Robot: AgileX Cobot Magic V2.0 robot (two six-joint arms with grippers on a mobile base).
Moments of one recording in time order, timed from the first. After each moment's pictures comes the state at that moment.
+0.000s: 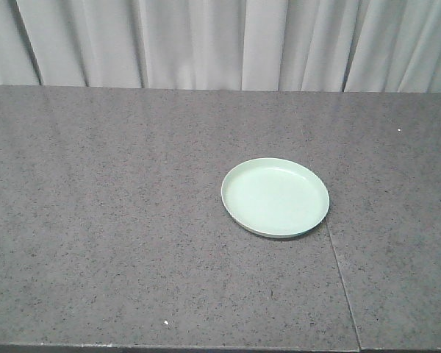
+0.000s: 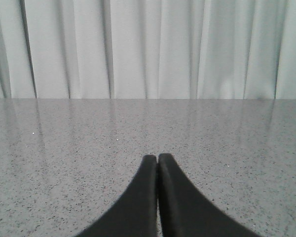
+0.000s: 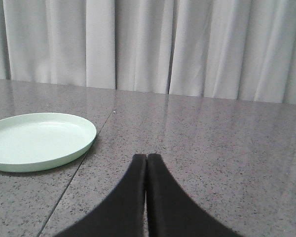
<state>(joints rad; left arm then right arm) 0.03 -0.01 0.03 0.00 0.05 -0.03 0.02 -0.01 0.03 -0.06 0.07 0.00</state>
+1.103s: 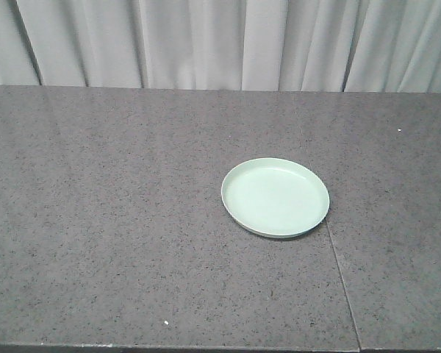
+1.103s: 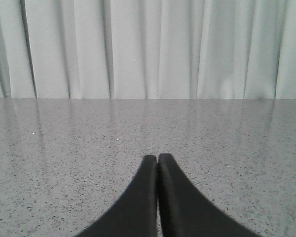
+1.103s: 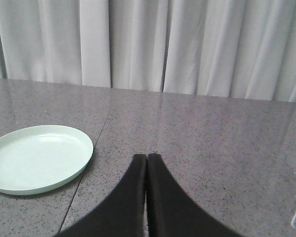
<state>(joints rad) 0.03 -0.01 0.03 0.00 0.05 -0.03 0.02 0.22 -0.39 -0.06 0.39 0.00</state>
